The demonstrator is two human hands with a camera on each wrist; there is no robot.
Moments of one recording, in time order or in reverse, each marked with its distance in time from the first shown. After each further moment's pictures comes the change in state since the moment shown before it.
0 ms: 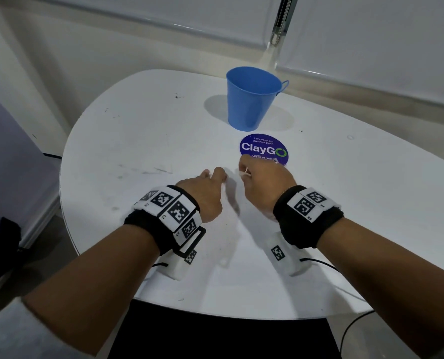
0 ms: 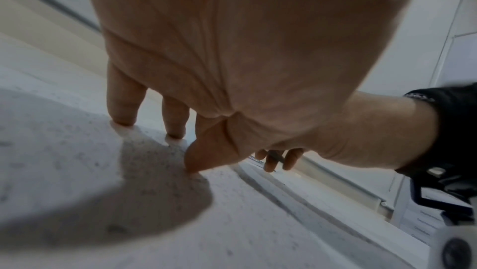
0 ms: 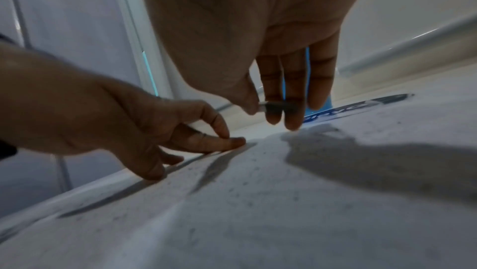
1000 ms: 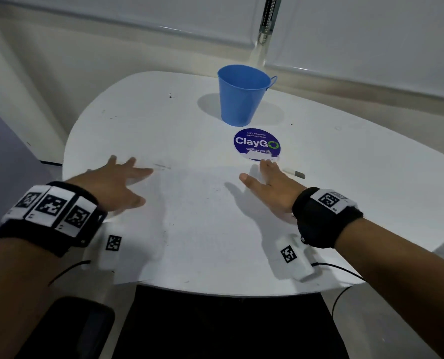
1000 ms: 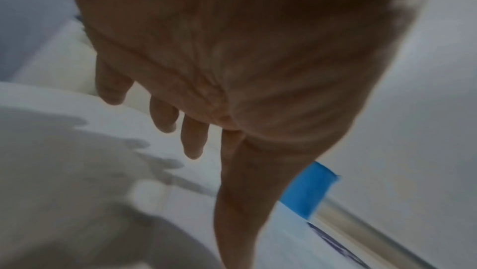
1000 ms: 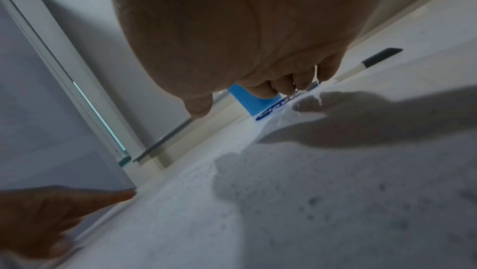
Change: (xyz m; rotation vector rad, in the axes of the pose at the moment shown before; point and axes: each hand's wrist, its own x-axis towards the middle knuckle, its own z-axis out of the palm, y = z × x) left_hand -0.041 -0.141 -0.021 -0.112 -0.001 -0.160; right_hand -0.040 0.019 -0.008 0.275 -0.308 0.237
